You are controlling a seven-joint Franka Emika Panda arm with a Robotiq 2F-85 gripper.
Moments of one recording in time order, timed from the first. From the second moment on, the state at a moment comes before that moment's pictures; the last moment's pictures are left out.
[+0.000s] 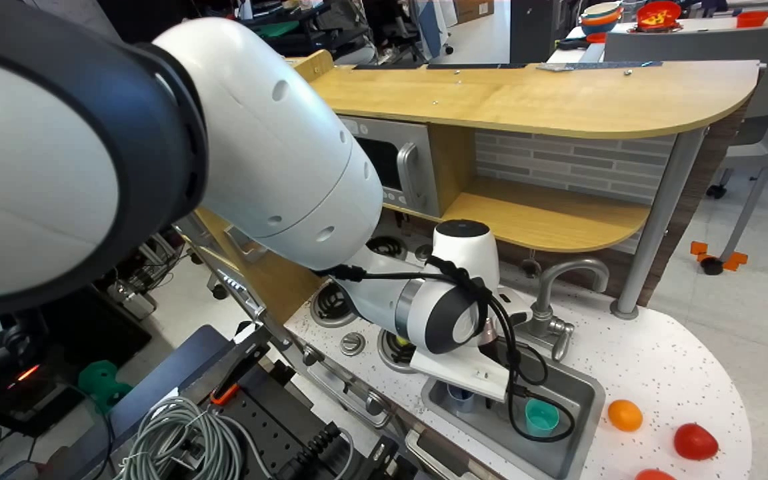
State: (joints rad) arm -0.08 1.11 -0.11 -1.71 -0.14 2.63 -0.23
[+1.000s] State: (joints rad) arm -0.16 0.98 -0.07 -1.85 -0.13 2.63 -0.25
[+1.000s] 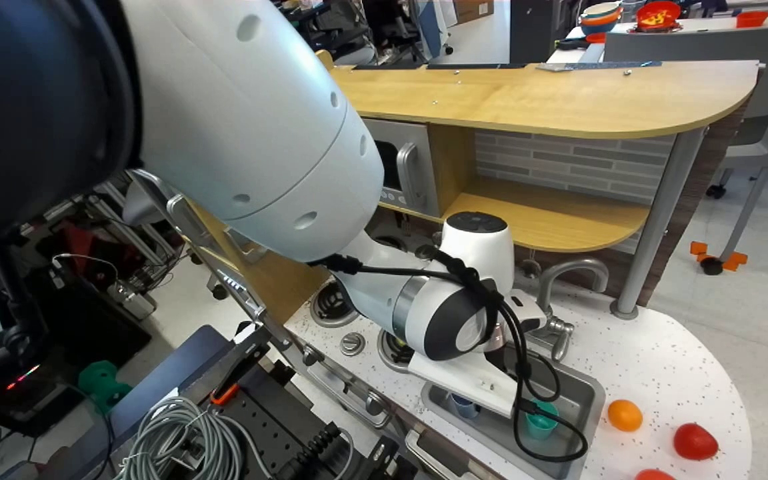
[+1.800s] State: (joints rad) arm -0.39 0.64 0.00 -2.07 -0.01 2.71 -0.35
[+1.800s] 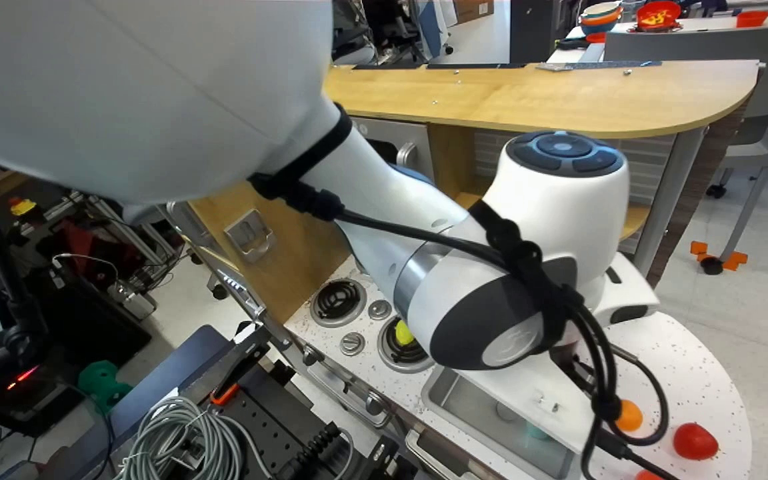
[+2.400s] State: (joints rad) arm -0.50 0.62 -0.05 -1.92 0.13 2.58 -0.34
